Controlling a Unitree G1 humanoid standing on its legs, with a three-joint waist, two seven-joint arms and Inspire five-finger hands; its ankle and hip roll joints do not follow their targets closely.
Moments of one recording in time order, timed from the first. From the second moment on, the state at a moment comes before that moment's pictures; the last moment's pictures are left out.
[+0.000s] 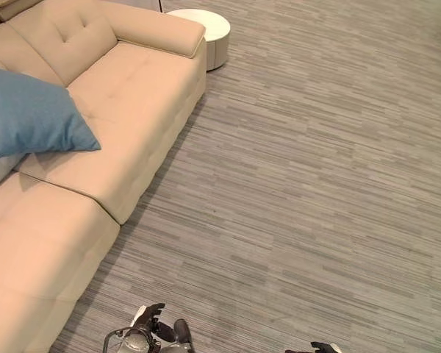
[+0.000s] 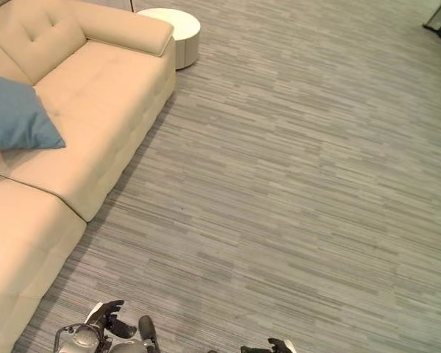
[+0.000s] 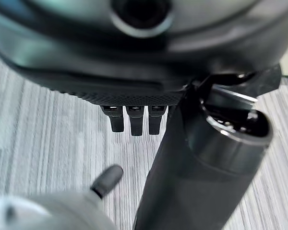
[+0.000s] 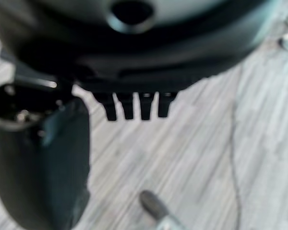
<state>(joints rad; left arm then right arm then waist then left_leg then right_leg) -0.09 0.26 -0.26 1.18 0.00 -0.06 0.12 -0.03 -0.26 0.25 1.24 -0.02 -0.03 -0.16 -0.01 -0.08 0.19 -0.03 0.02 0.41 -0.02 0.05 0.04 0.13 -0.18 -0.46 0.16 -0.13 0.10</state>
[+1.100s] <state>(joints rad) -0.12 0.23 -0.27 1.21 0.00 -0.08 0.12 -0.02 -0.29 0.23 1.20 0.02 -0.05 -0.13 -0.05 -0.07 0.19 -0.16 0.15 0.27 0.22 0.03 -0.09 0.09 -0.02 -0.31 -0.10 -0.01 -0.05</state>
